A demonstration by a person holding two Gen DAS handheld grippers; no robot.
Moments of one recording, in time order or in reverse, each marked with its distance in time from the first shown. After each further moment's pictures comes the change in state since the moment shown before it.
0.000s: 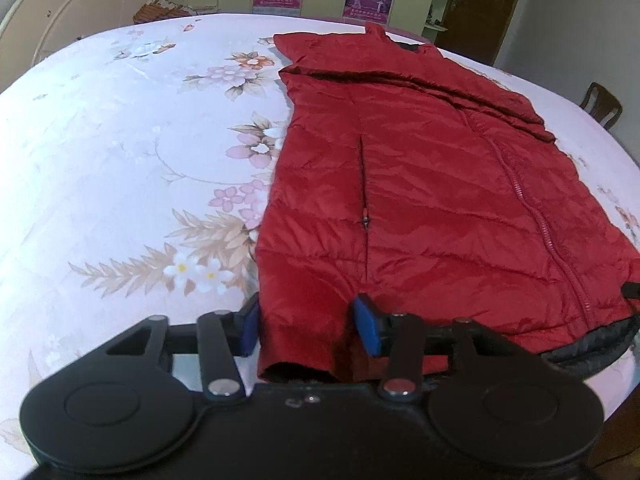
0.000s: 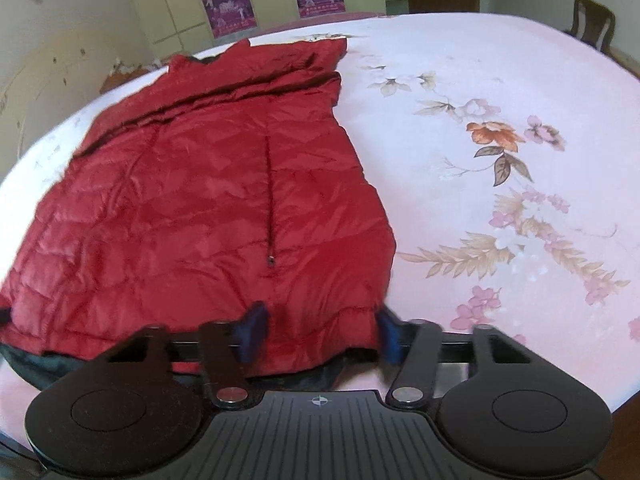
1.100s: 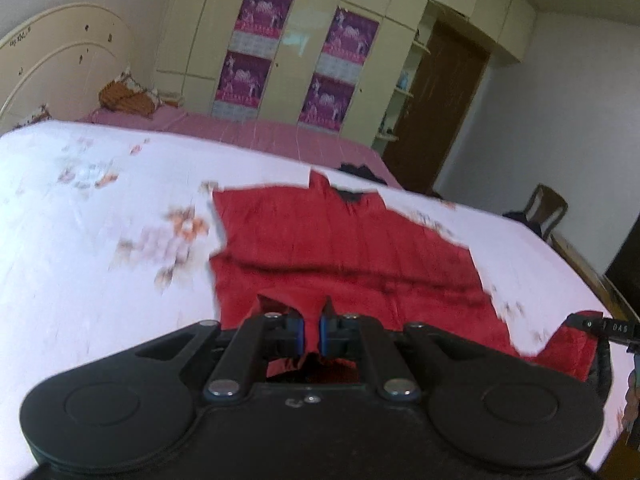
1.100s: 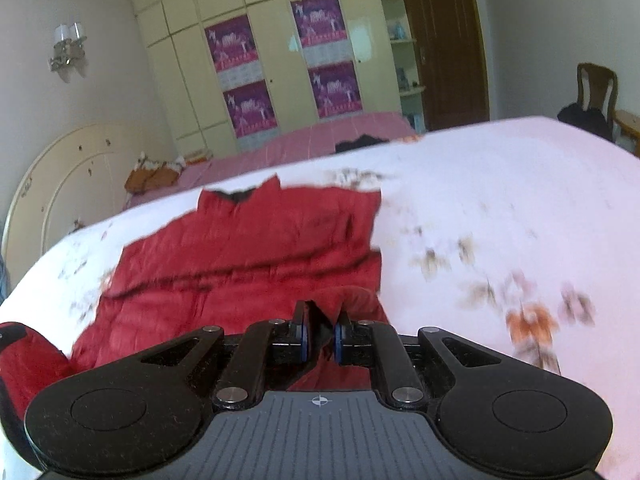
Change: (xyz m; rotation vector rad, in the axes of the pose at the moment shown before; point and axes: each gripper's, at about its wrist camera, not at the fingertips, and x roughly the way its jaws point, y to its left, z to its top) left arm -0.021 -0.017 0.126 -0.061 -0.332 -0.179; right arm -0.018 0.032 0.130 -0.023 -0.325 0.058
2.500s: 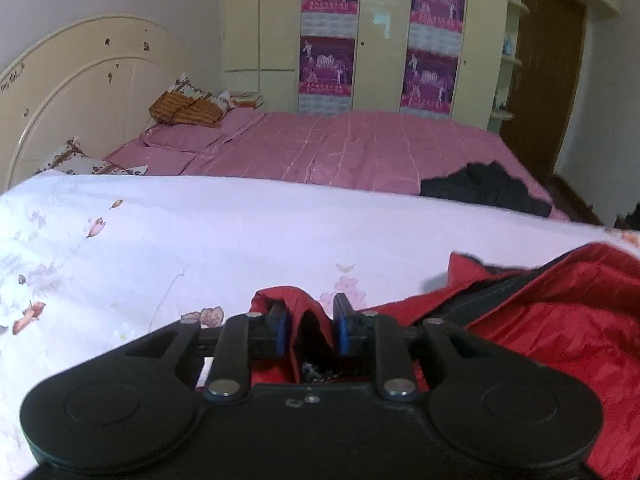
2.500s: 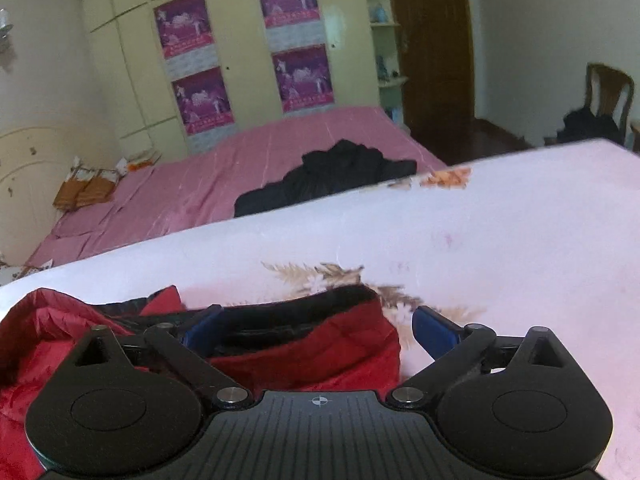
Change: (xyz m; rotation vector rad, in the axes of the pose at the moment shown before) left arm 0.307 0.022 0.141 0.047 0.040 0.368; right arm 0.353 -0.031 0.165 0.003 0.044 -0.111
